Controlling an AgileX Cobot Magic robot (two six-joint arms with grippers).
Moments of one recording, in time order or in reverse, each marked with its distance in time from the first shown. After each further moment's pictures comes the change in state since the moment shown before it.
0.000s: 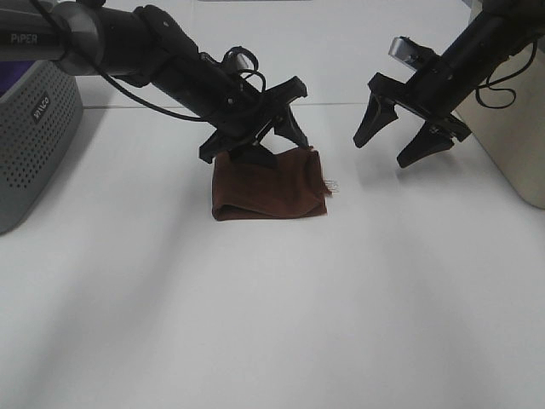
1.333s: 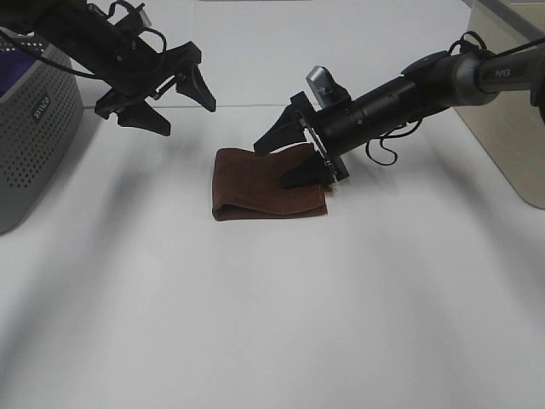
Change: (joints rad) left arm 0.248 -0.091 -0.008 0.166 0.158 0.105; right arm 0.136 0.219 -0.015 0.583 0.007 -0.354
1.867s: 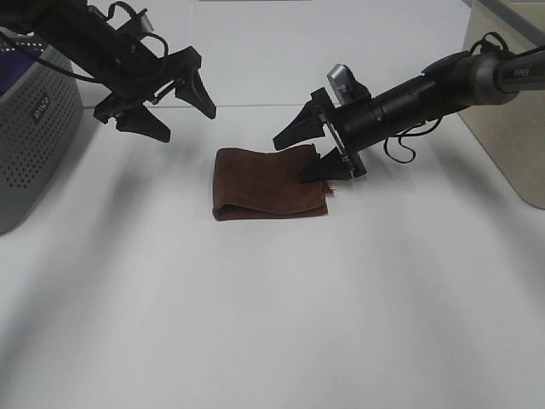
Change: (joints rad) left arm 0.000 -0.004 0.000 0.010 0.058 0.000; right arm -0.051 0.001 -0.006 -0.009 0.008 0.008
